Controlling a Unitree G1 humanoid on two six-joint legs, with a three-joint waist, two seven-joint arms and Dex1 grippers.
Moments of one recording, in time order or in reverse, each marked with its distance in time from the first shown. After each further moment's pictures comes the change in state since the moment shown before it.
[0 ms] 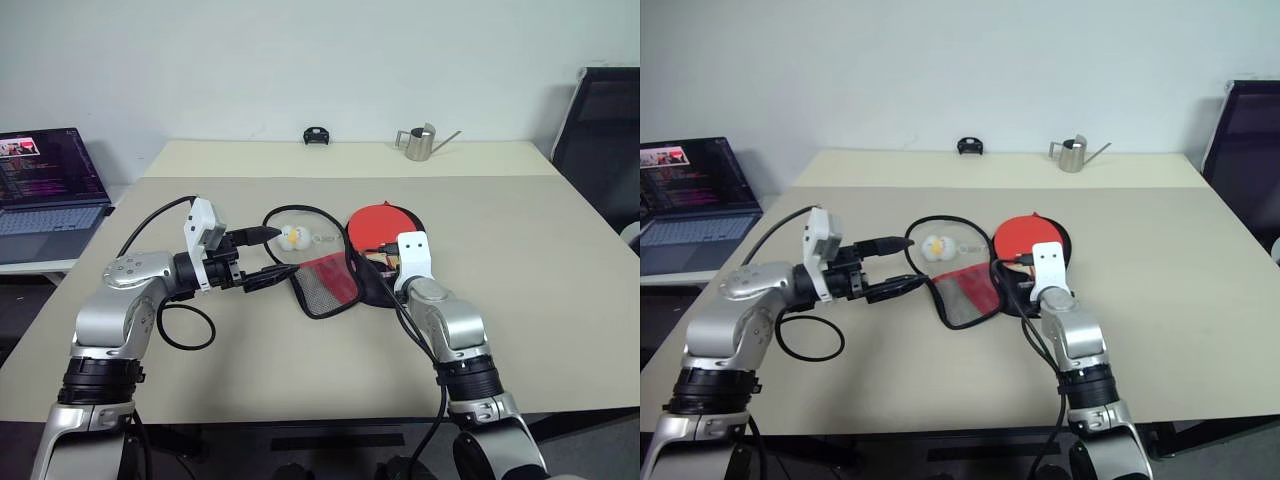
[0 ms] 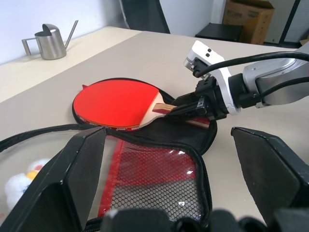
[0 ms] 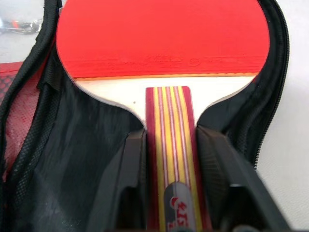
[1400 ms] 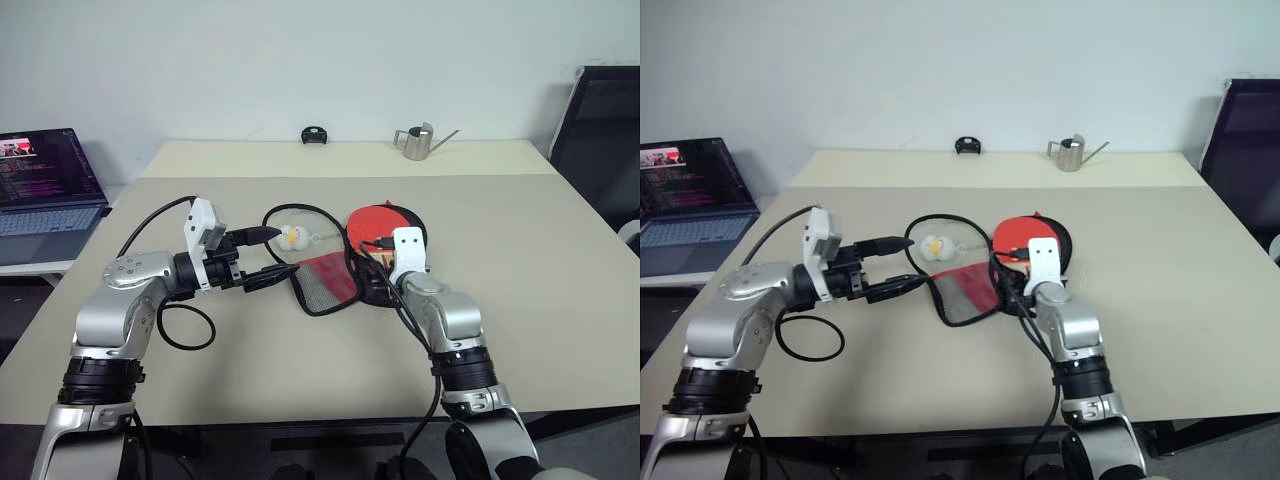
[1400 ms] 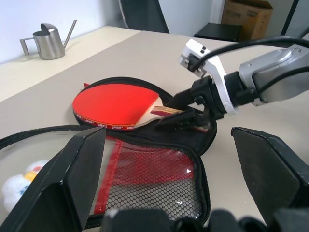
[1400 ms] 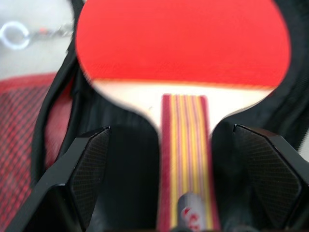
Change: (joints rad) left arm 0.000 0.000 0.000 0.000 0.000 0.002 0.003; right arm -0.059 0.022 -0.011 0.036 0.038 0.041 0.050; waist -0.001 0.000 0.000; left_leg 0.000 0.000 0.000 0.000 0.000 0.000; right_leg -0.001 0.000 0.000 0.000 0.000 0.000
